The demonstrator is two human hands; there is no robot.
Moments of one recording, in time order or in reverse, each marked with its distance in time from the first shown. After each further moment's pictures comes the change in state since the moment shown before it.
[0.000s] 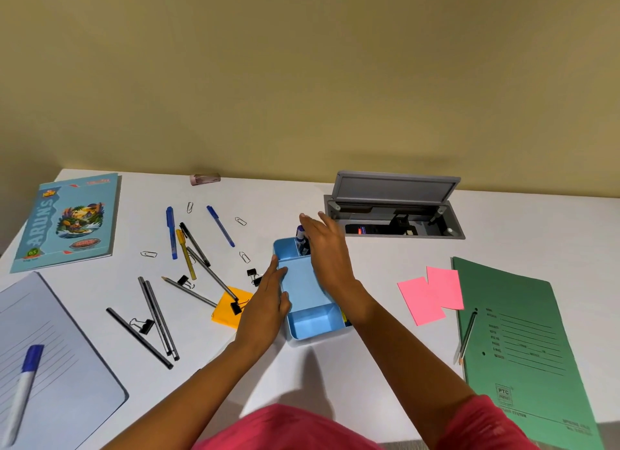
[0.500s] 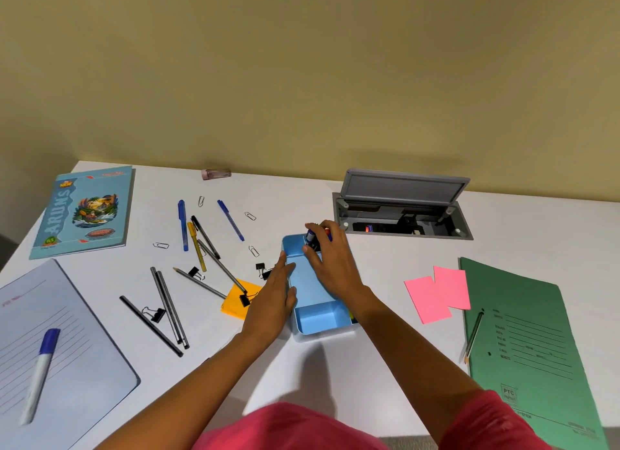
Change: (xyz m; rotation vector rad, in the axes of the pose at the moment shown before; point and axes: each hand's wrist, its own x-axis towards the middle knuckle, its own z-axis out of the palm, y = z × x) left_hand -0.005 -0.006 -0.003 -0.032 -0.018 0.007; right_hand -0.022 0.004 0.007 0.119 -0.136 0.074
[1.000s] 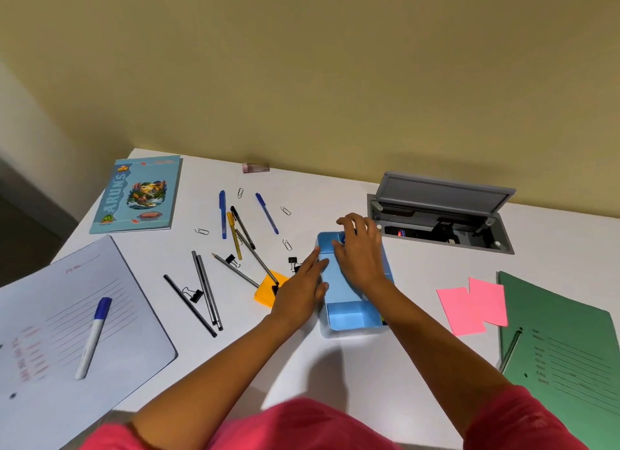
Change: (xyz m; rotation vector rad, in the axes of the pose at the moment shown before) left_hand 0.005 -0.001 -0.012 0.208 -0.045 0.003; right_hand 0.015 -0.015 0.012 -0.271 0.028 0.023
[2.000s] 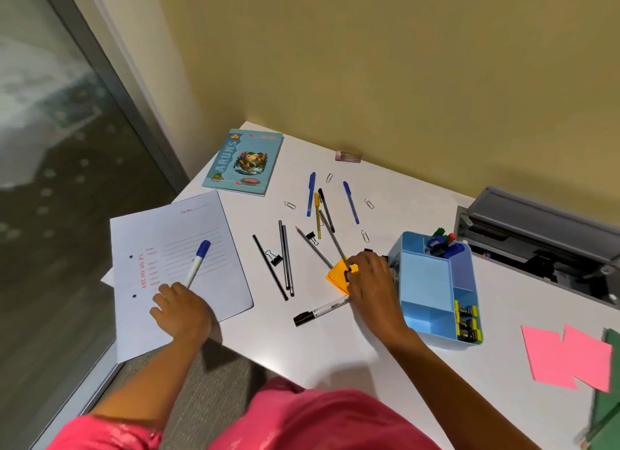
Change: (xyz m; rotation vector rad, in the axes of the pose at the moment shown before) left_hand -0.186 -0.198 -0.092 0.399 0.486 -1.263; right_hand -0.080 -0.101 0.018 0.323 -0.170 -0.267
